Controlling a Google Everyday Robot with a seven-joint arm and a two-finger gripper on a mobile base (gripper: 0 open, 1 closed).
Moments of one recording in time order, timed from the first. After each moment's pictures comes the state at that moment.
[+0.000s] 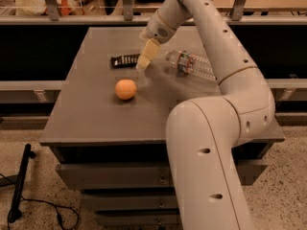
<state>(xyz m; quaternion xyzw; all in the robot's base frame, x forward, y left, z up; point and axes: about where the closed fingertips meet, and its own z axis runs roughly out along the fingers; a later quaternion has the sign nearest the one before) 0.757 0.020 0.855 -0.65 0.68 0.21 0.26</state>
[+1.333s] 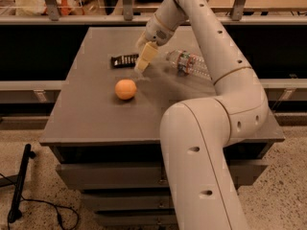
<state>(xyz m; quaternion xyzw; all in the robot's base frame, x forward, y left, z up) 0.753 0.023 0.846 -0.67 0.67 0.21 0.24</state>
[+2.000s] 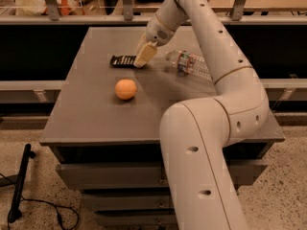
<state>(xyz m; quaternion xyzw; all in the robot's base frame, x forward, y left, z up) 0.753 0.020 0.844 -0.67 0.67 0.21 0.23</state>
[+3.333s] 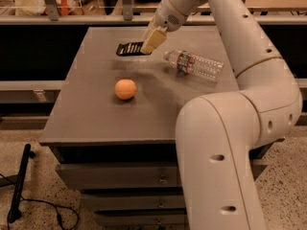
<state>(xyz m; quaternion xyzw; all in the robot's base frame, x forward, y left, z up) 0.745 -0.007 0.903 -0.66 0.67 0.18 0.28</state>
